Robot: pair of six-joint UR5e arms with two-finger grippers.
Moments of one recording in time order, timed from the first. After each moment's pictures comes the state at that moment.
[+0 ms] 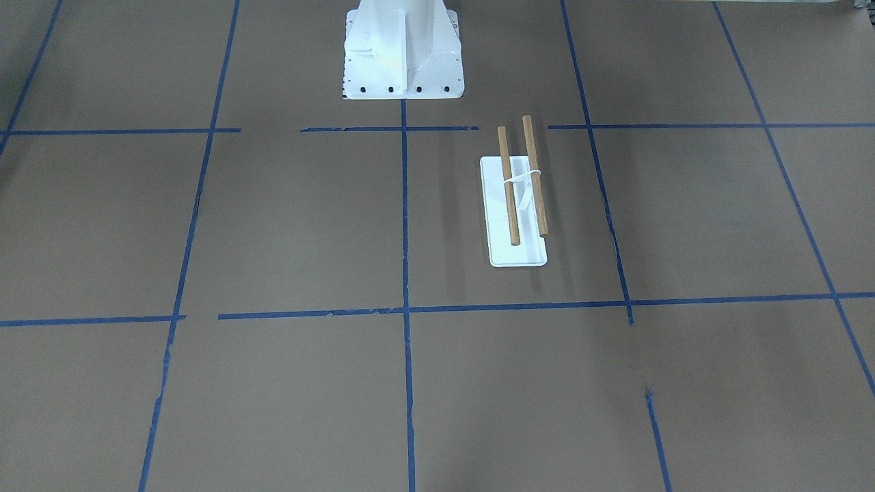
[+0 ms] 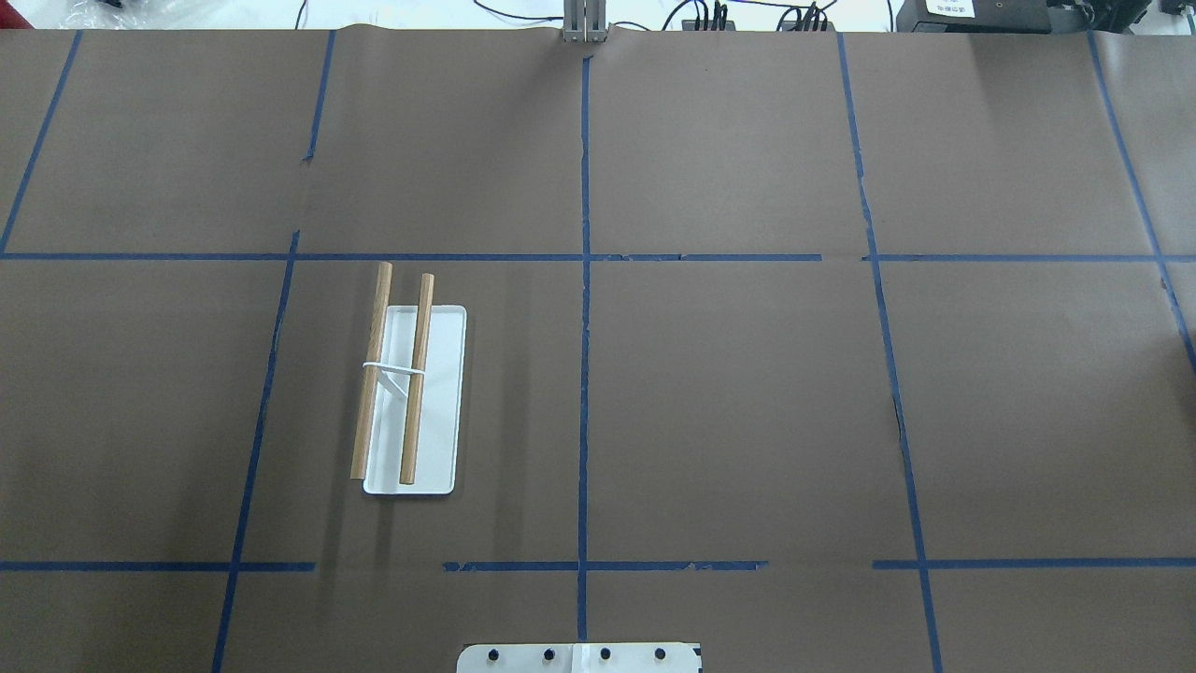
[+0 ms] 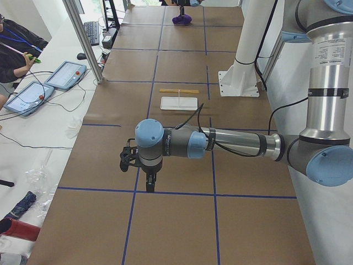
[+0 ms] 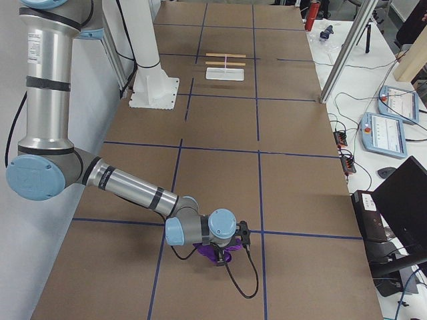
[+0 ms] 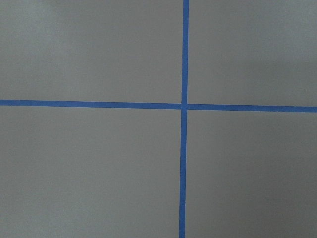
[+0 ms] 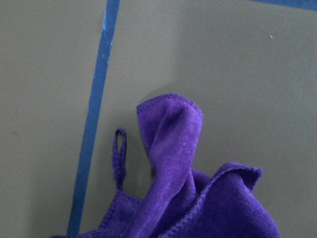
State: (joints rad) left arm -1.61 -1.53 -1.72 -1.56 -2.35 -0.06; right arm 1.44 -1.69 1.25 -1.04 2.38 -0.01
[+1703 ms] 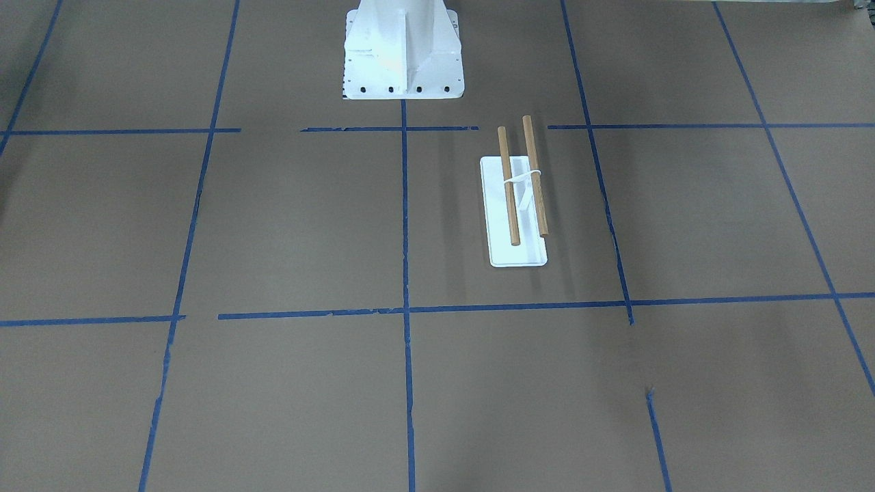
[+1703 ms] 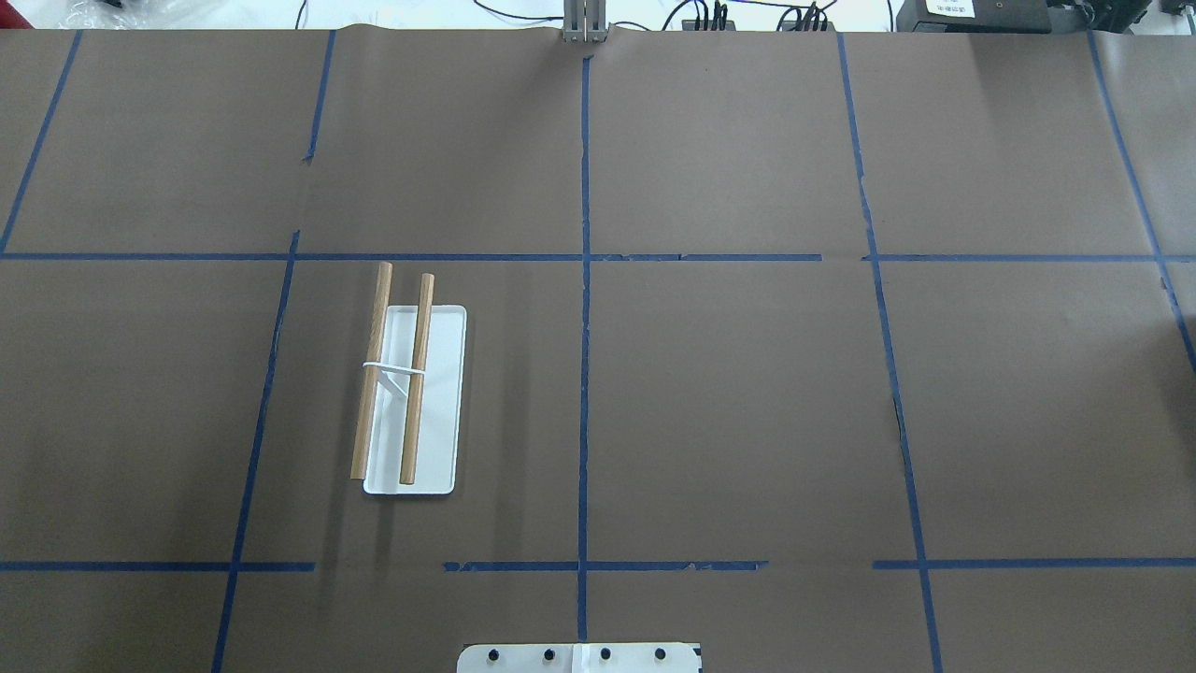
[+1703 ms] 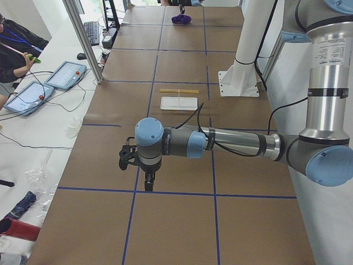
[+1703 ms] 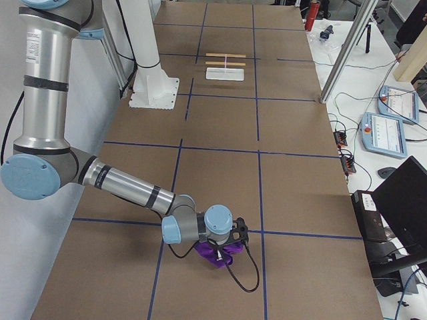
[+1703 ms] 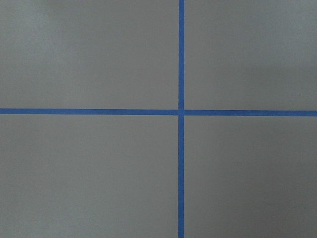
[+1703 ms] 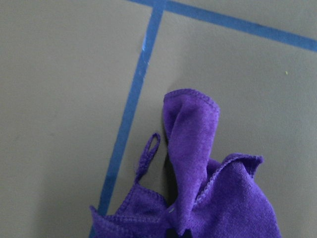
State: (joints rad) left arm -1.61 -1.53 -1.72 -1.58 -2.35 -0.06; right arm 1.44 -1.72 1.37 -1.03 2.37 -0.04
